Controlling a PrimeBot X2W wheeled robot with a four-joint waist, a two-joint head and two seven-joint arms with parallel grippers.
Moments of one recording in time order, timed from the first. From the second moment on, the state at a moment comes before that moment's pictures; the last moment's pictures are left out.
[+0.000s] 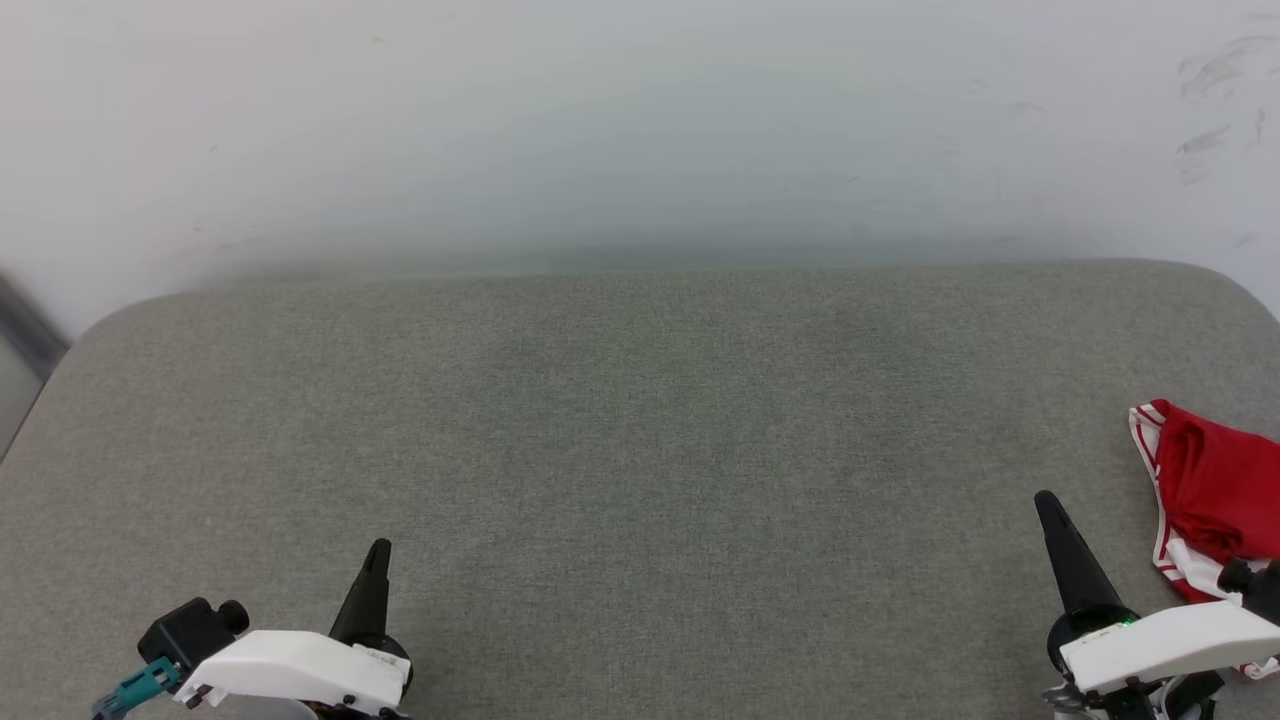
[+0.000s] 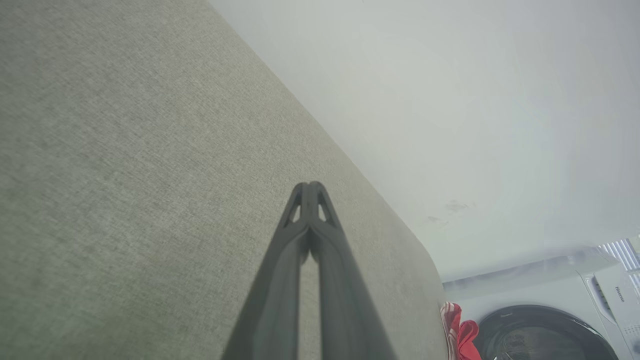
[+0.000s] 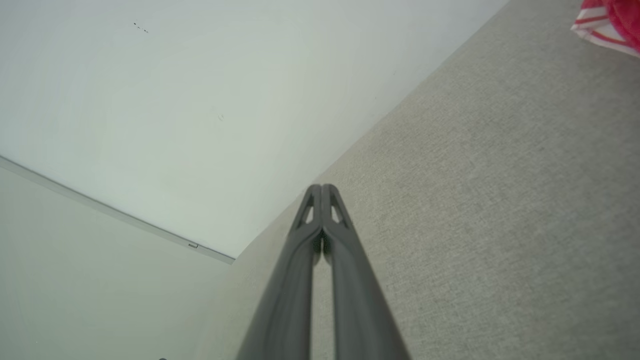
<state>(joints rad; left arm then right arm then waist) 0.00 0.17 -0.11 0.18 -1.08 0.02 -0.07 0.01 -0.07 -0.07 0.10 0.96 0.13 0.08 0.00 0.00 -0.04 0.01</state>
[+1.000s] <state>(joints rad) -0.05 0.12 -0.01 0.21 -1.34 -0.05 0.01 -0.04 -0.06 -0.09 0.17 1.27 0.13 0.10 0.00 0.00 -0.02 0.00</state>
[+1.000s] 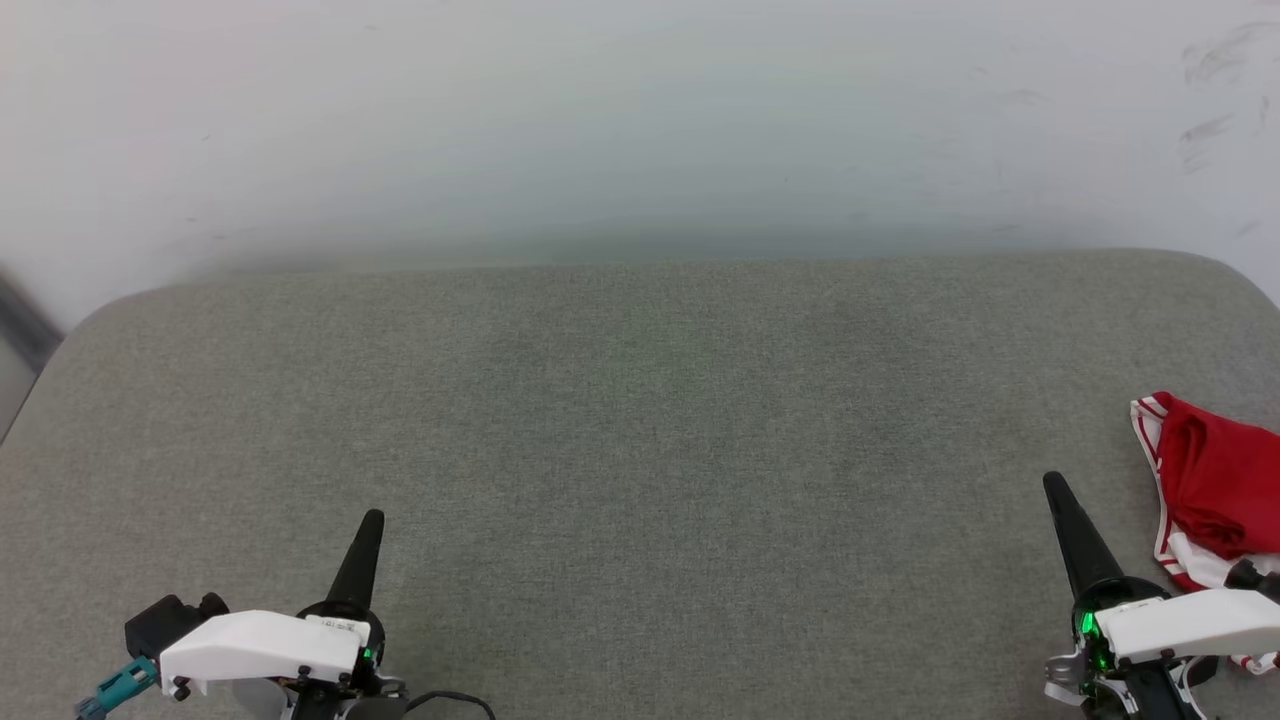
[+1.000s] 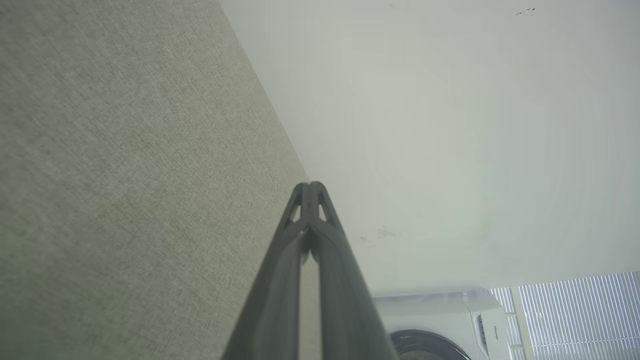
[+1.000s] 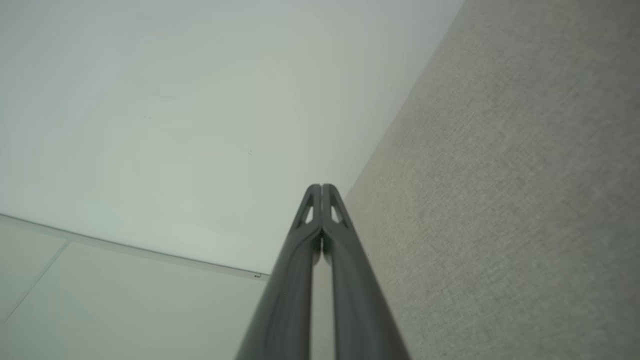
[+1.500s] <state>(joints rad) -0.07 0.10 0.03 0.22 -1.45 -0.08 0.04 -0.06 -0.06 -0.10 0.20 1.40 0.13 0.10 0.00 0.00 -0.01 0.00</state>
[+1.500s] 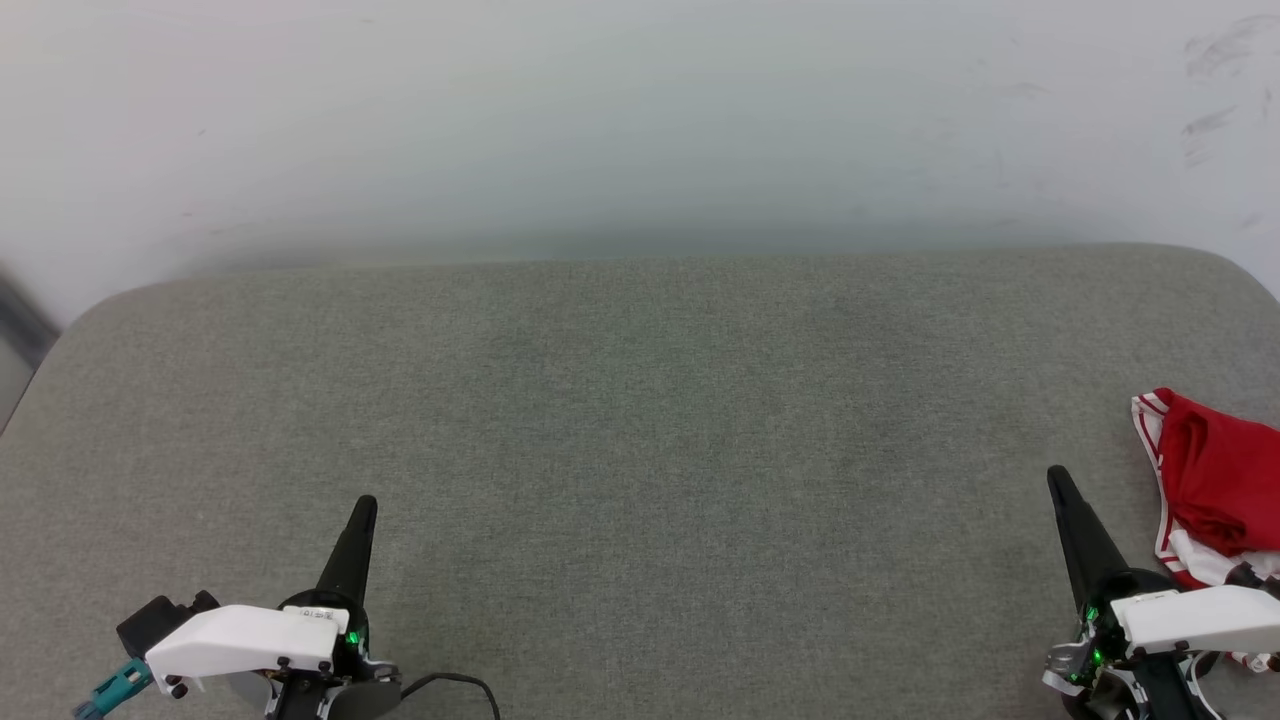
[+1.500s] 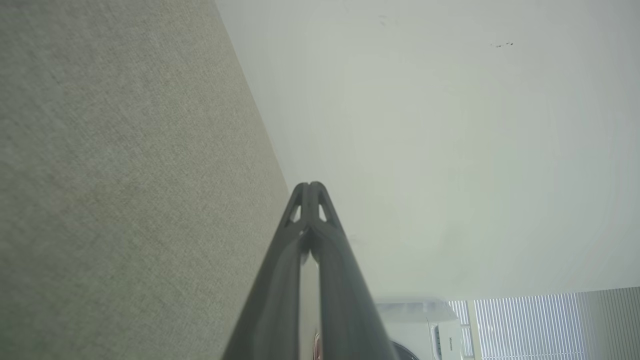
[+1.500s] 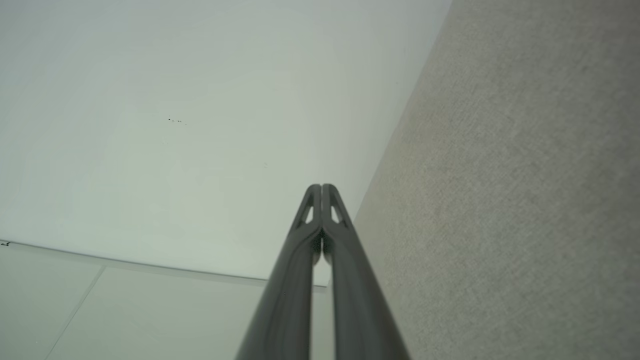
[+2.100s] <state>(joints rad) -0.09 0.08 0.07 0.24 -1.56 -0.11 0.08 -0.09 -0.05 -0.11 0.23 1.53 0.13 0.11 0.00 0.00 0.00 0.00</state>
